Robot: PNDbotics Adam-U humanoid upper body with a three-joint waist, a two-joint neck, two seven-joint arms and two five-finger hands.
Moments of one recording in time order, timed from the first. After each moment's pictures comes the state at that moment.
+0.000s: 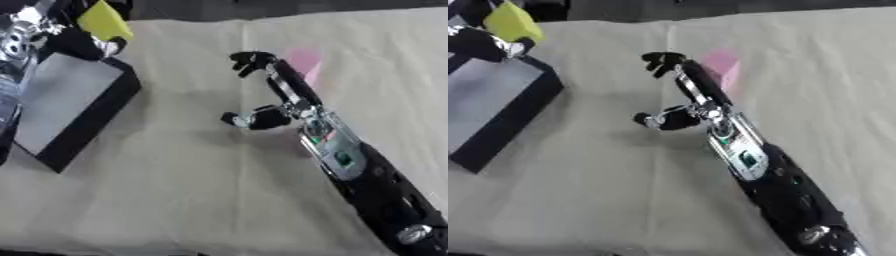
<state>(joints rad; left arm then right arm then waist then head) -0.83 0.45 -0.21 -1.54 -0.75 0.46 -0.38 -0.58 -0.26 0.36 -1.50 0.44 -0.13 -0.05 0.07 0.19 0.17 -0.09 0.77</state>
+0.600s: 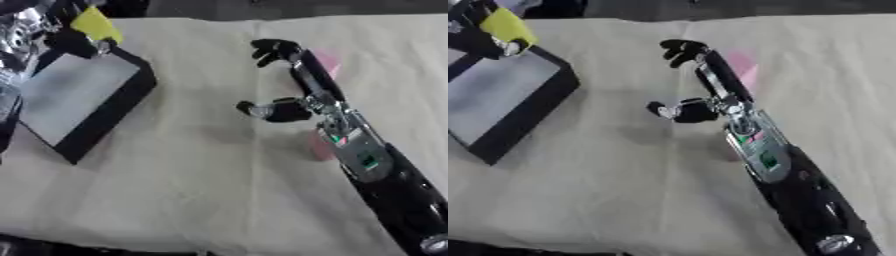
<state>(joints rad) -0.81 0.52 -0.16 -1.43 -0.74 0.49 -0.37 -0.59 -0.26 0.35 -1.54 0.41 -0.11 -0.07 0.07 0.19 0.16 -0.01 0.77</state>
